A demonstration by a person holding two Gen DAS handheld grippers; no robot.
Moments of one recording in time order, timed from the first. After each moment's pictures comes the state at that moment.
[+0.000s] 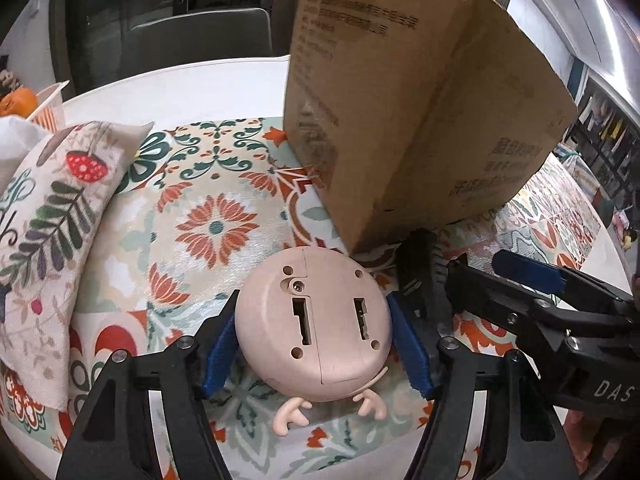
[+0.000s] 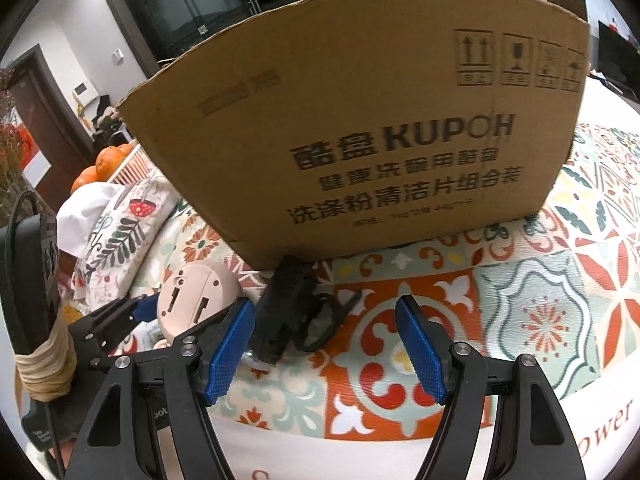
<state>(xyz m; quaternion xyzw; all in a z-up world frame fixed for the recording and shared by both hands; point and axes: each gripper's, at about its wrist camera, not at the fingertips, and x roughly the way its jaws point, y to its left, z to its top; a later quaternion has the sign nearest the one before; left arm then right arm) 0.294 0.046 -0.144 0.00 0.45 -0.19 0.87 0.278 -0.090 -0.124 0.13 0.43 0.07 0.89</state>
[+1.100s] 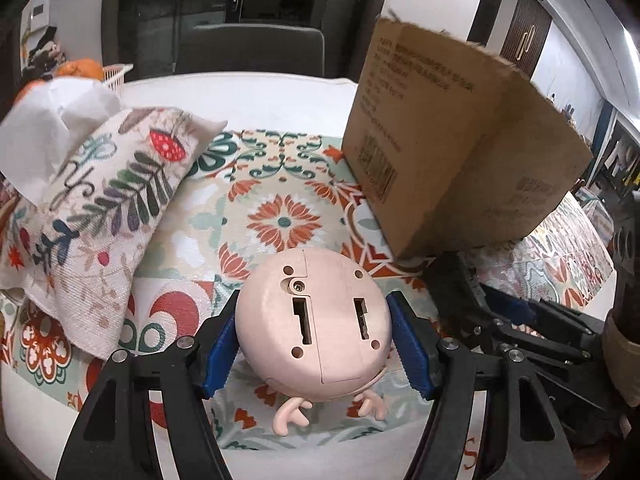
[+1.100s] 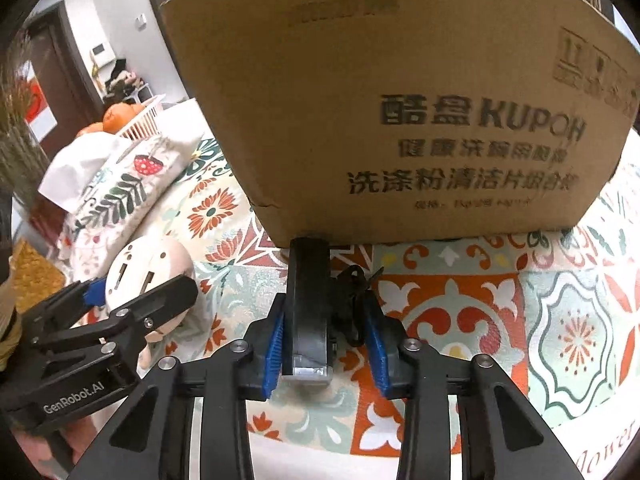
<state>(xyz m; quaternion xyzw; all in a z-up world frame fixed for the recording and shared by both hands) 0.272 0.080 -0.134 -0.04 0.42 -0.13 0.90 0.288 -0.049 -0.147 0.07 0.44 0.09 0.89</state>
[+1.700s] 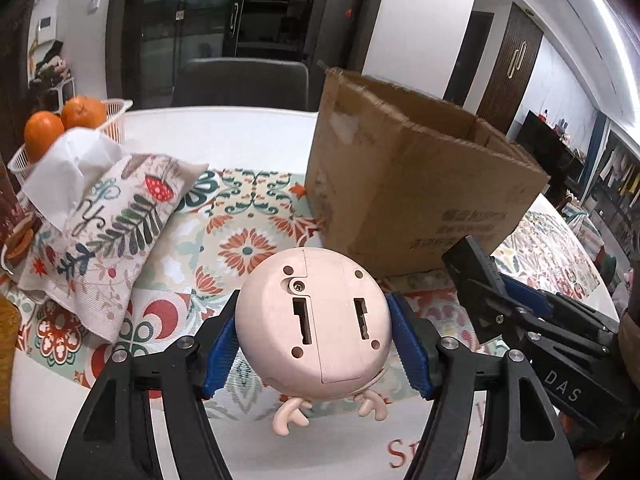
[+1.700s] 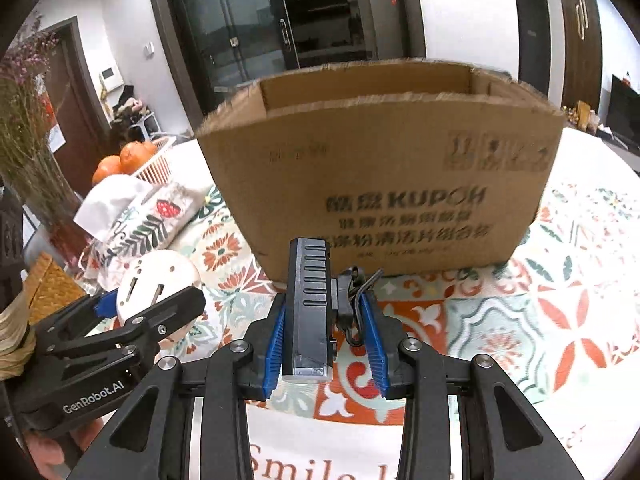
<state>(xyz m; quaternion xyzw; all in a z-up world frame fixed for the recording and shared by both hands) 0.237 0.048 -0.090 -0.05 0.38 -0.13 0.92 0.245 -0.086 -0.089 0.06 0.38 0.08 0.92</state>
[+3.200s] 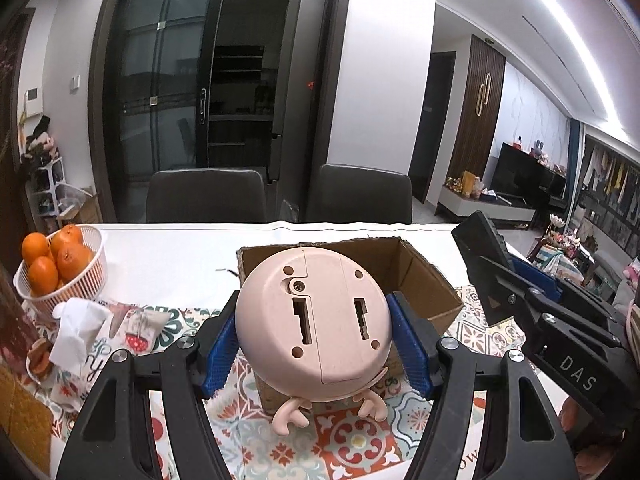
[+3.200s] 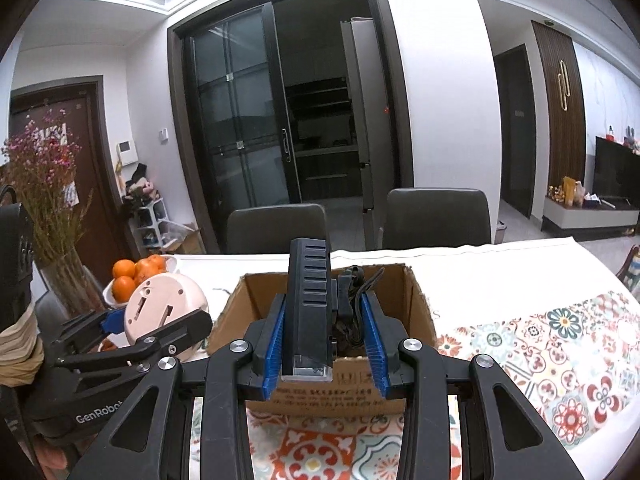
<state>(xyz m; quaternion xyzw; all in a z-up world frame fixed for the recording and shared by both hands) 0.261 -0.021 0.043 -0.02 0.26 -0.15 0.95 0.240 -0.160 0.055 0.05 0.21 0.07 0.97</state>
